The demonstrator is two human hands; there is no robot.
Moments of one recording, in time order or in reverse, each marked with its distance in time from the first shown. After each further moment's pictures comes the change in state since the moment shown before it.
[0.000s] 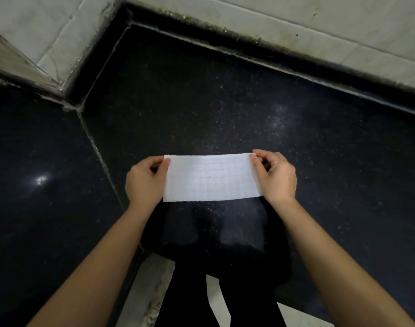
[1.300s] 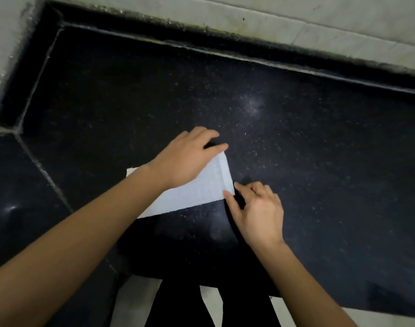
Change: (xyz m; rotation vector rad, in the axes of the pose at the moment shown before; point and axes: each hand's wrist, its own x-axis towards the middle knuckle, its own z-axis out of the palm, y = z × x) left_hand 0.022 0.113 0.065 0.556 -0.548 1.267; right_hand -0.085 0.019 -0.009 -0.395 0.134 -0.125
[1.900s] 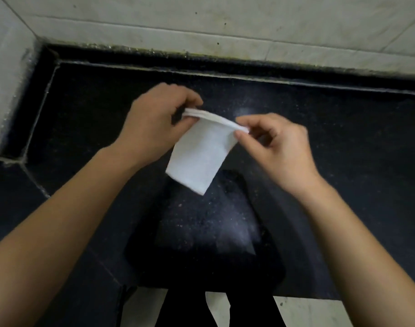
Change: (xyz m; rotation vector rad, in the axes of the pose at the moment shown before) left_hand 0.019 0.005 -0.118 -0.165 0.428 -0.121; right_hand 0.107 -0.003 -0.125 0.539 0.097 -0.159
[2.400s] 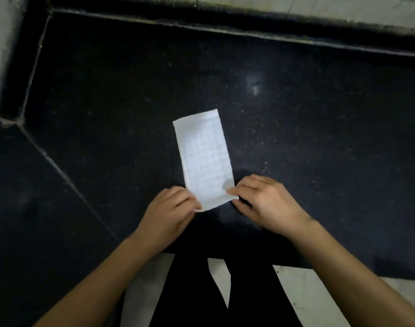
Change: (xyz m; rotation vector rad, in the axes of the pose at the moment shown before) left_hand -0.206 0.025 0.091 -0.057 -0.250 -0.003; right_hand -0.125 0.058 0.051 -0.295 -0.532 -0.311
